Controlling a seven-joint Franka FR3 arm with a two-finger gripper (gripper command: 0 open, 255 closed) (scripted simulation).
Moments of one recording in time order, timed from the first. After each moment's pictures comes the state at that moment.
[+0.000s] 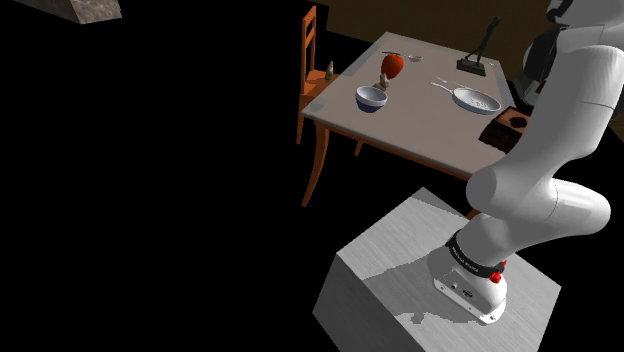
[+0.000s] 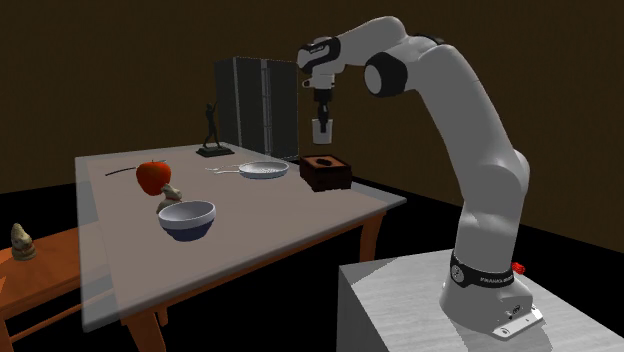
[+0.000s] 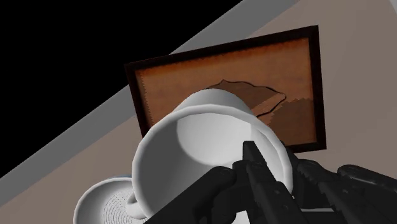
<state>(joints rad) -0.90 0.57 -0.62 -1.14 0.29 1.68 -1.34</state>
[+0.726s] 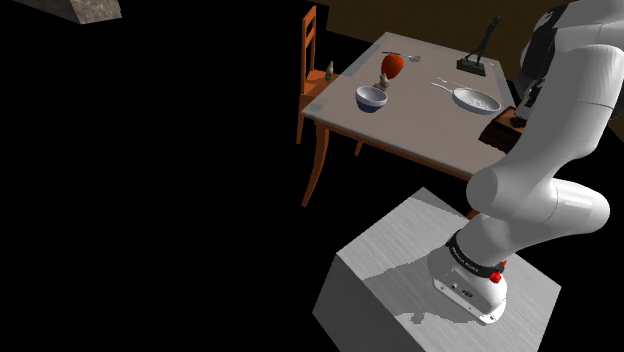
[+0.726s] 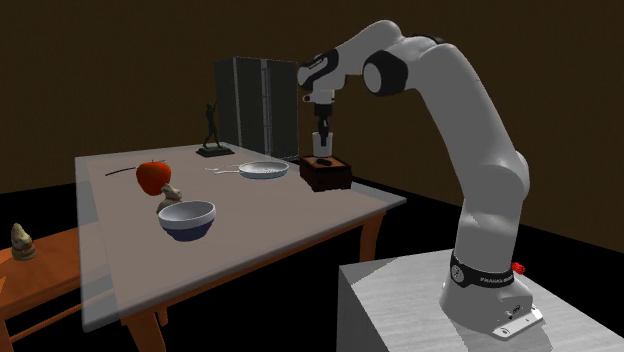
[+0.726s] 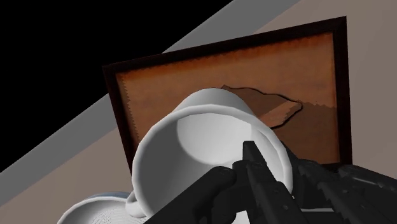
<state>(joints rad) -0.87 0.56 -0.62 -1.31 0.29 1.83 -1.35</state>
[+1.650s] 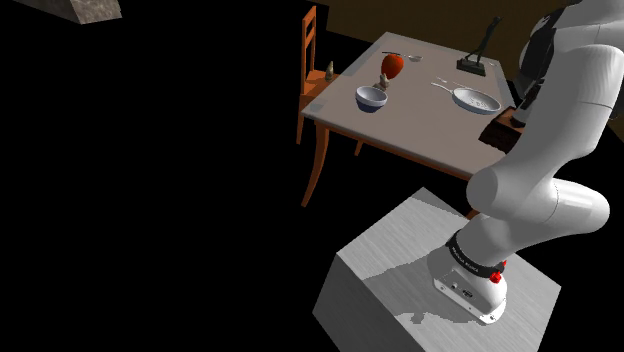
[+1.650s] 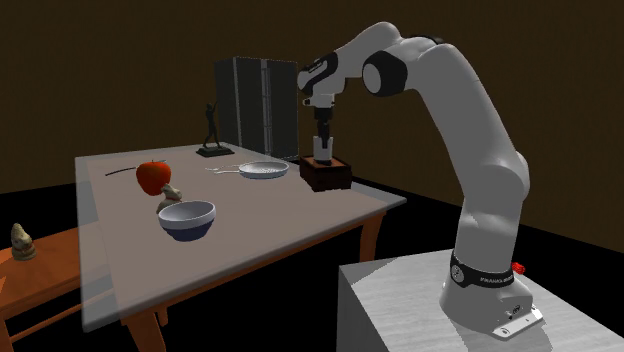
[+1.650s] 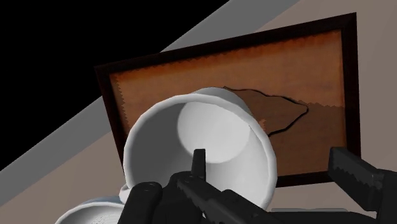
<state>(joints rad) -0.86 0.56 -0.62 -1.35 0.30 1.87 -1.36</state>
